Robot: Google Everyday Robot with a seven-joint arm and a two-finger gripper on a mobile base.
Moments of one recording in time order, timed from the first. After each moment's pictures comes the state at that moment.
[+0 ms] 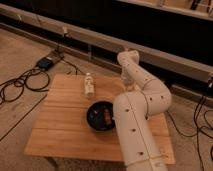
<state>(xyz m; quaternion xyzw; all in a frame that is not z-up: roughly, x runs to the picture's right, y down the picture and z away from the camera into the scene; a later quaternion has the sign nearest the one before) 0.153 0.039 0.992 -0.33 0.30 0.56 0.70</state>
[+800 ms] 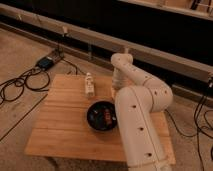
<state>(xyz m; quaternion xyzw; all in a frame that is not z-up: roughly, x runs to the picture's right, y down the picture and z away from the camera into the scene) 0.092 0.083 0.941 -0.44 0.27 0.53 0.67</state>
